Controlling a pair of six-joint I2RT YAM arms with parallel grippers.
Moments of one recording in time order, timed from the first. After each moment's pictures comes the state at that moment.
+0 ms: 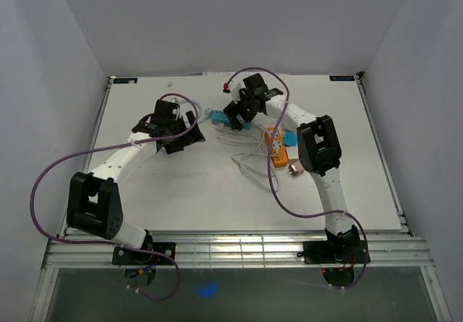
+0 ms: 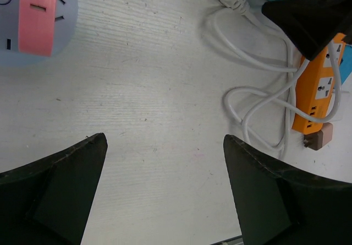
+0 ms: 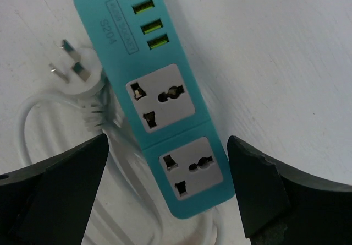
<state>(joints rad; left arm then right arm) -0.30 1.47 1.08 -0.48 0.09 -0.61 0.50 2.34 1.97 -0.50 -0.35 -0.36</state>
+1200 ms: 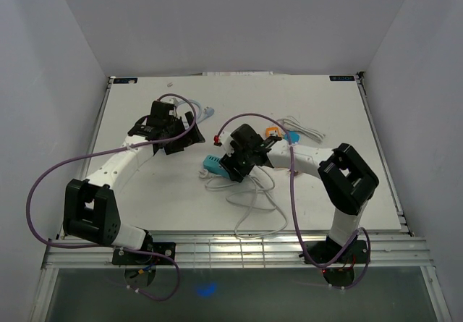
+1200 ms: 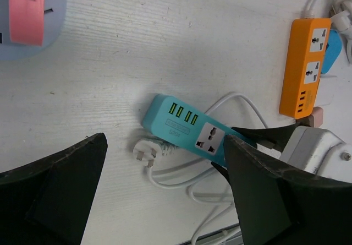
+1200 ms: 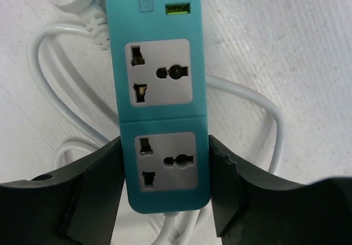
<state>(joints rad) -0.29 1.42 1.07 -0.49 0.15 -0.58 0.84 1.81 1.17 -0.34 -0.20 -0.16</state>
